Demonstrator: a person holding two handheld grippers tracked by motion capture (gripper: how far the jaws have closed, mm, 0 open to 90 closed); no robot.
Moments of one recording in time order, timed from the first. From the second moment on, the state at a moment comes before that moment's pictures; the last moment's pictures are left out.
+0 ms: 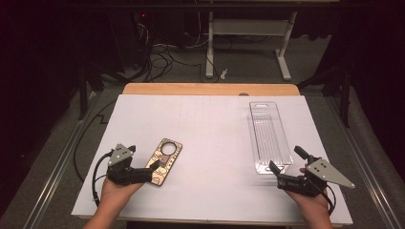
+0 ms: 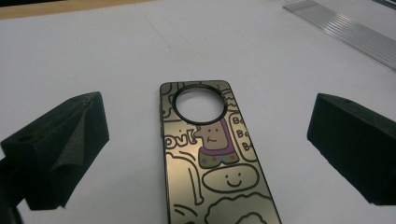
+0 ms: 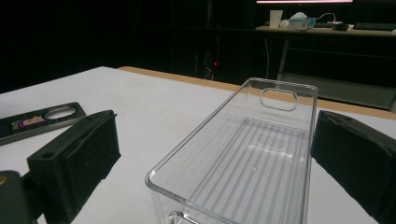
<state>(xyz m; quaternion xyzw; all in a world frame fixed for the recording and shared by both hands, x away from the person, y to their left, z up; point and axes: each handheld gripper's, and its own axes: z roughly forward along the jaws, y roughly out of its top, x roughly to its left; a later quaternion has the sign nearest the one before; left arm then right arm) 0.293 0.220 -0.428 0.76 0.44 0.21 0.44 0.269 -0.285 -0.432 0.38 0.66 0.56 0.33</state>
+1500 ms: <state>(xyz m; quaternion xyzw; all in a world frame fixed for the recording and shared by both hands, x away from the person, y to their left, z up) 0.348 0.177 -0.437 0.86 0.48 0.03 0.15 0.269 -0.287 -0.429 0.38 0.66 0.57 0.32</state>
